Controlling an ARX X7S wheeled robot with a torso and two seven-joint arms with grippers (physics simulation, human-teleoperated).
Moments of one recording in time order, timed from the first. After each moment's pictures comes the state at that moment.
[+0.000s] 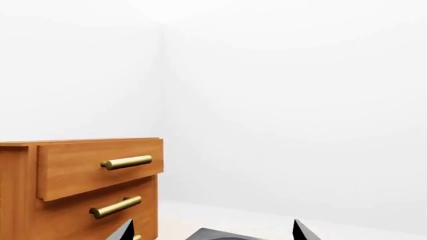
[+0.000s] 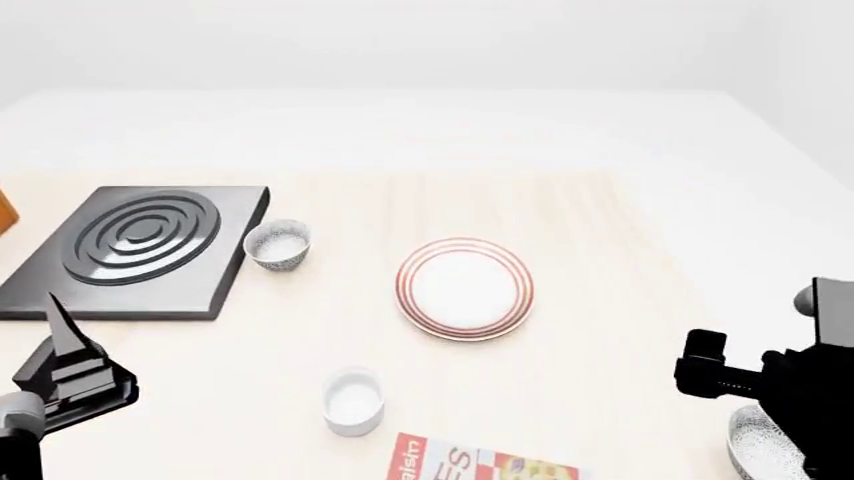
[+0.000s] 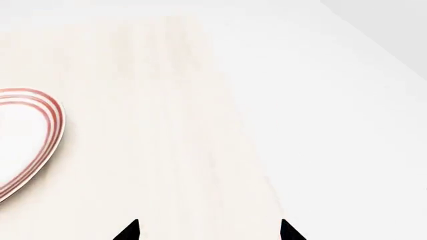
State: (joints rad) left arm 0.22 -0.28 -0.30 0.73 -0.19 -0.18 -0.36; right arm 0.41 0.54 0.43 -0.46 0.94 1.52 0.49
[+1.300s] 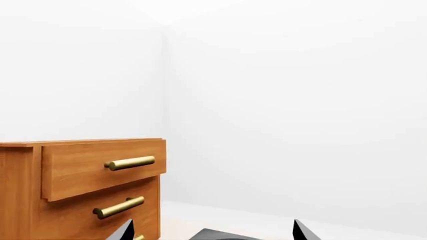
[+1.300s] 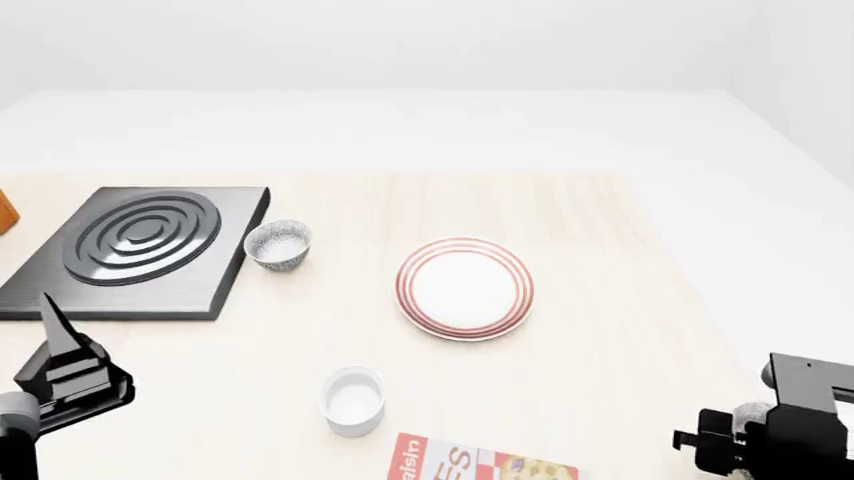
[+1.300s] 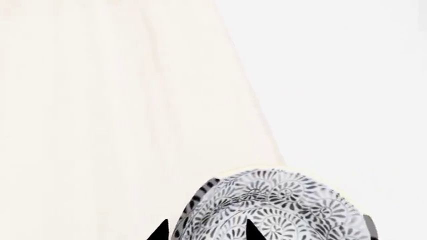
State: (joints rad) left arm 0.23 -0.30 -0.29 0.73 -0.21 -0.18 -0.39; right arm 0.29 0.63 0.19 -0.07 0.81 1.26 0.41
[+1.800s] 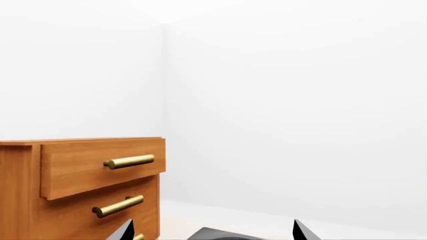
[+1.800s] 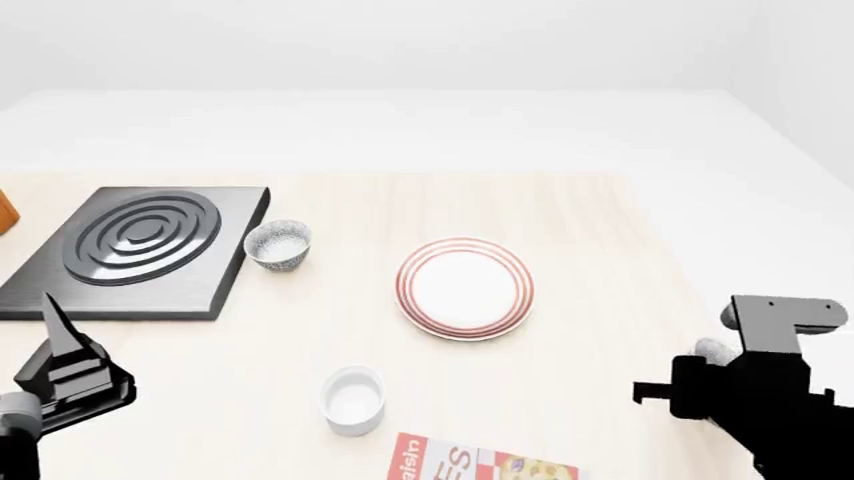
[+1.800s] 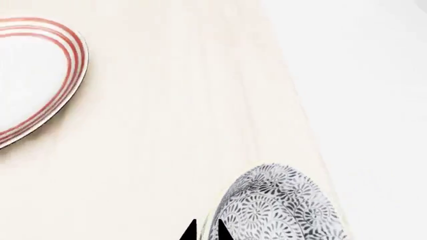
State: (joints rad) left arm 0.23 -0.30 -0.29 0.73 -0.21 -0.18 -0.39; right arm 0.40 0.65 0.09 -0.21 0.94 1.26 0.39
